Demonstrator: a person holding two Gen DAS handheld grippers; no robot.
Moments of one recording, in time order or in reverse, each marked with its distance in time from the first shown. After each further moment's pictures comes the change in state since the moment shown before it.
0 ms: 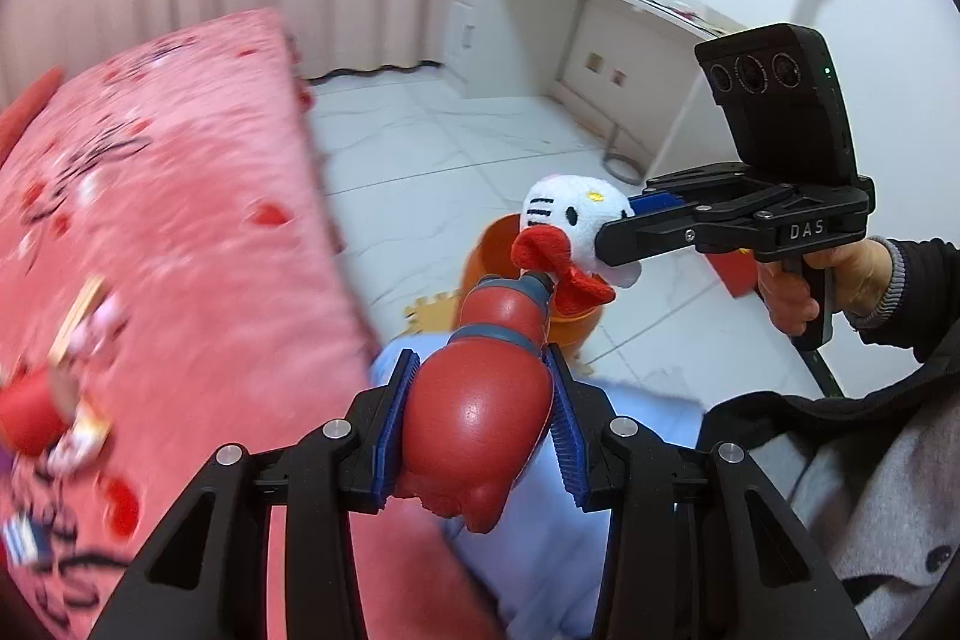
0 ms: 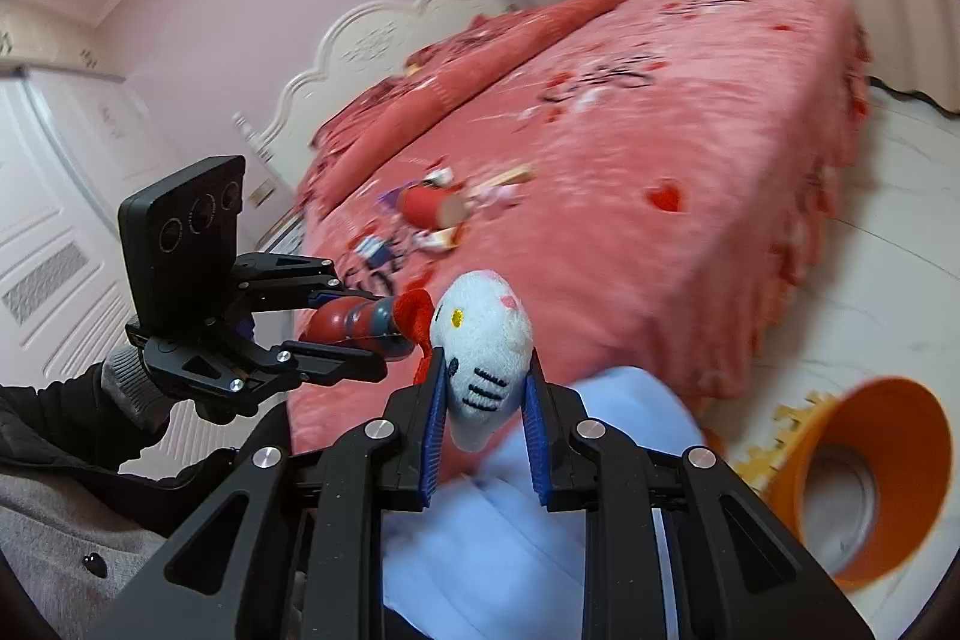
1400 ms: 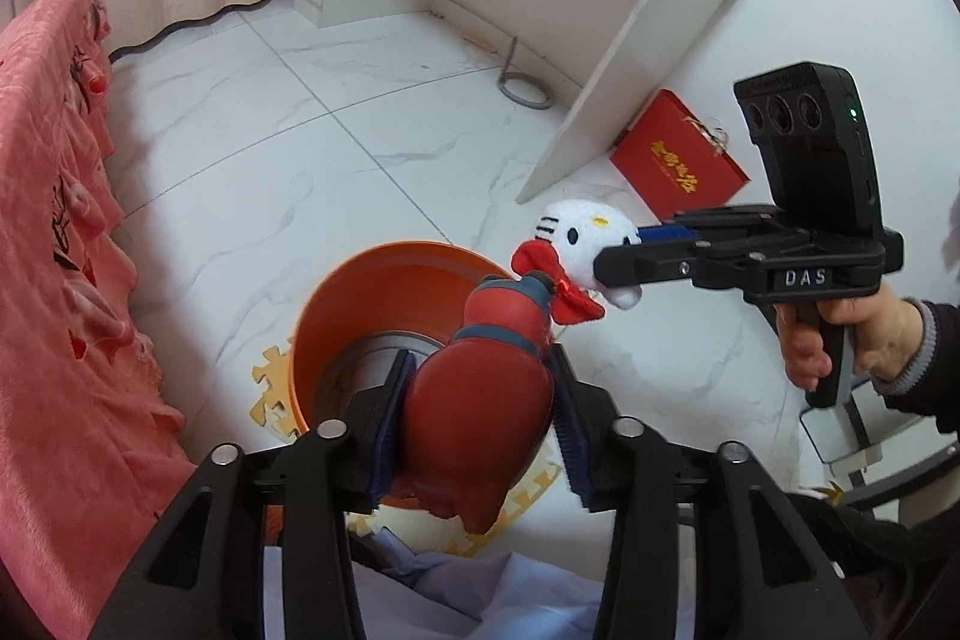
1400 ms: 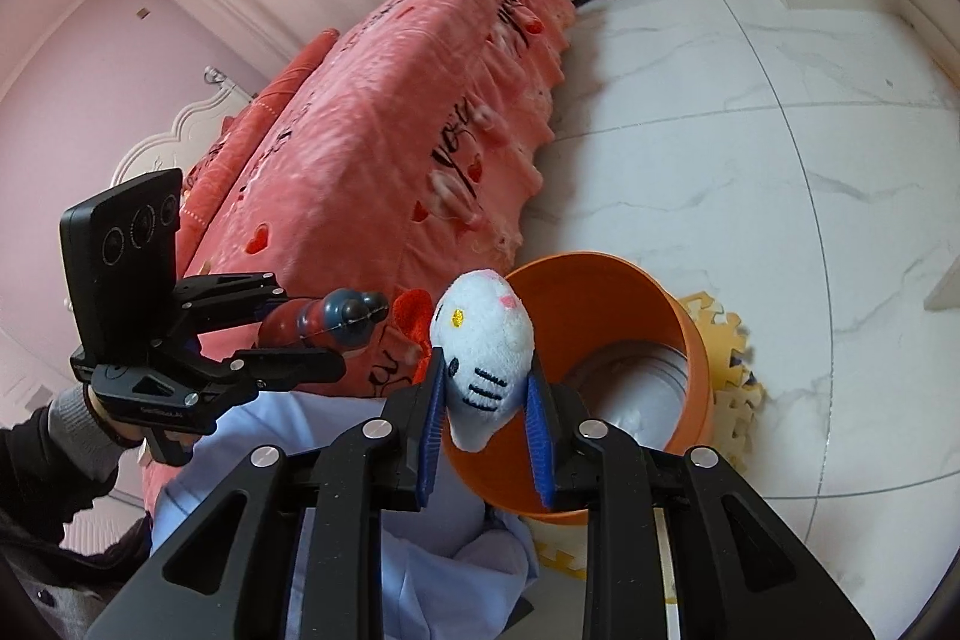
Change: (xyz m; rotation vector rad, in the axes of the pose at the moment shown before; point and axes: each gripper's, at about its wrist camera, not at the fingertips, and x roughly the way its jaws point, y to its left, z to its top) left arm 0.244 -0.062 0.114 0.130 0.211 -0.247; right arm -0.100 -0.262 -0.092 0.475 -0.091 -0.348
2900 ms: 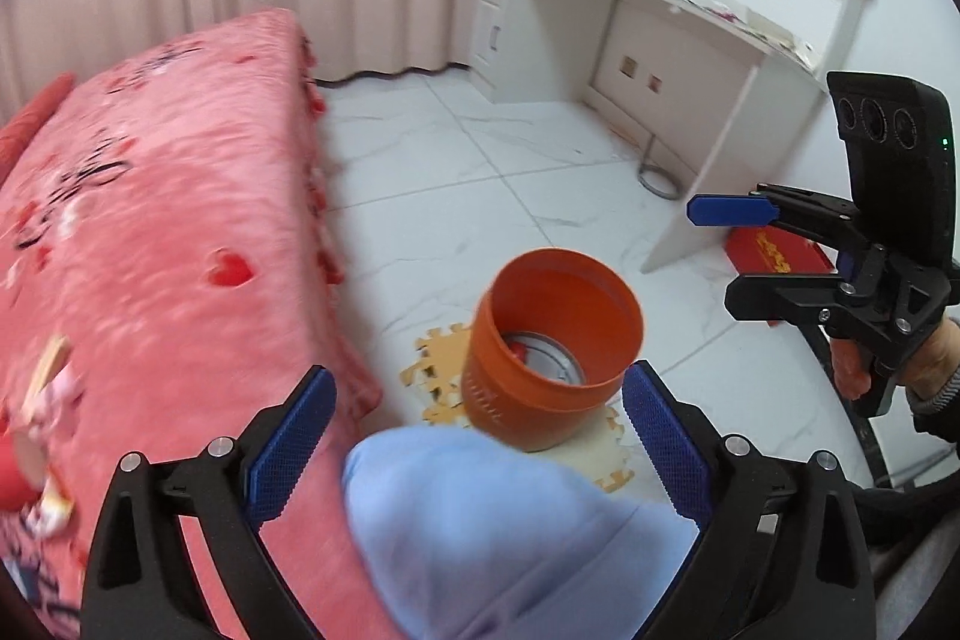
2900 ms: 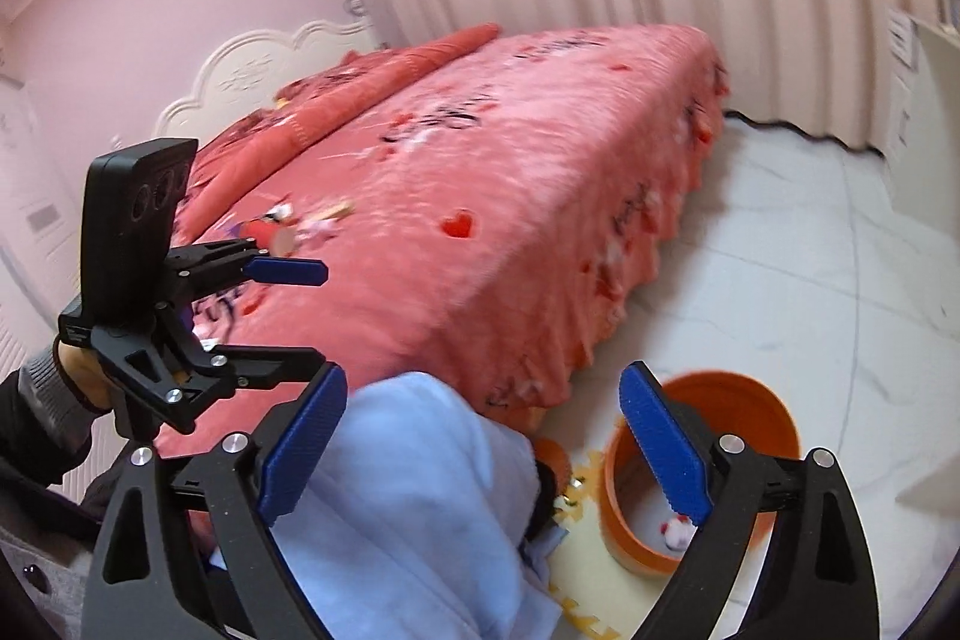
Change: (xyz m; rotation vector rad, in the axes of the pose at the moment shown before) left arm -0.176 -0.016 -0.106 -0.204 -0.229 0.348; right arm -0.026 0.242 -0.031 -0.495 -0.064 0.068
